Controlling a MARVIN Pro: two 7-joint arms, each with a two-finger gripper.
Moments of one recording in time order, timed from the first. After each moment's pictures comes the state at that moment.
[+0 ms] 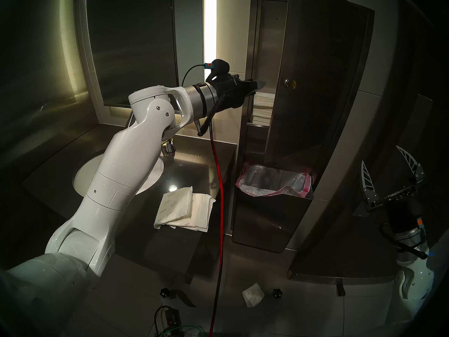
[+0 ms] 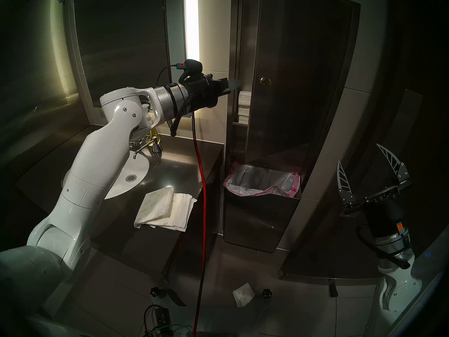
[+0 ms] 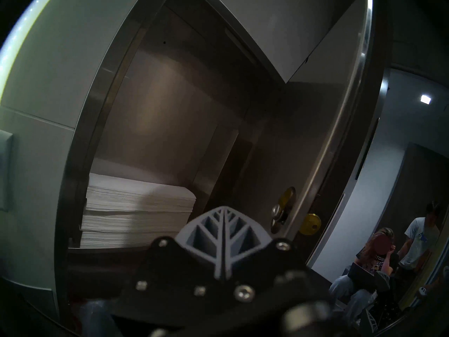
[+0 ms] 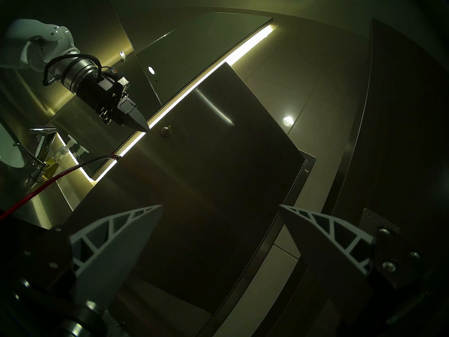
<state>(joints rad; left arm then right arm) 0.87 -1.23 -1.14 -1.76 -1.12 0.70 -0.11 -2.27 -1.51 2.29 -2.22 0.23 -0.75 0.53</state>
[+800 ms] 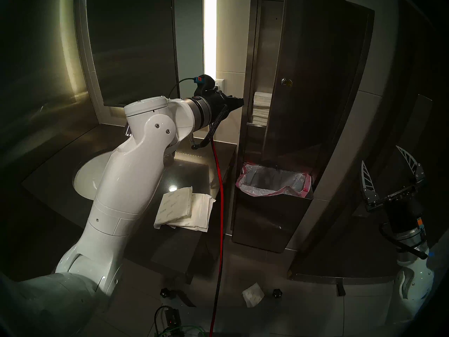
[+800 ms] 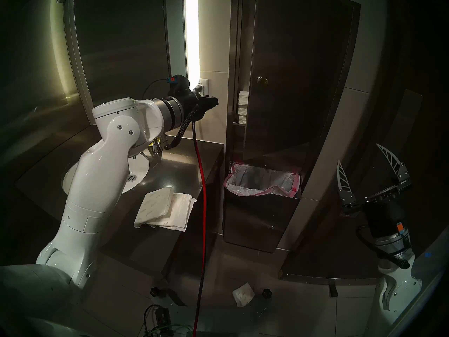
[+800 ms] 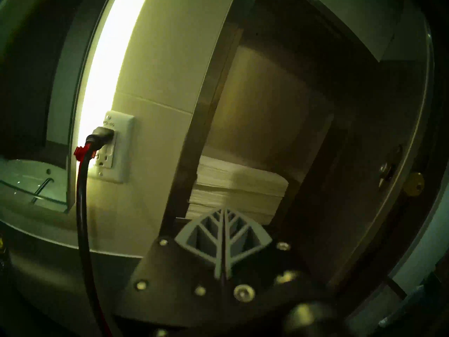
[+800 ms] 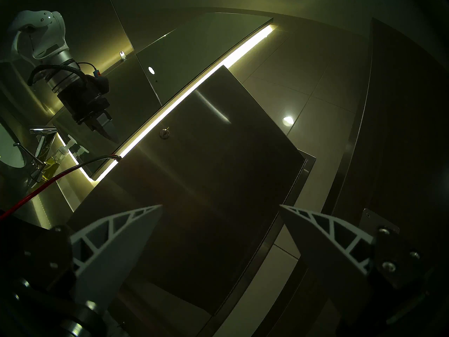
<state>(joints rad) 1.04 -1.31 -1.22 -1.96 -1.00 0.80 0.34 -2.27 -1.51 2.29 -2.22 0.23 -0.75 0.53</state>
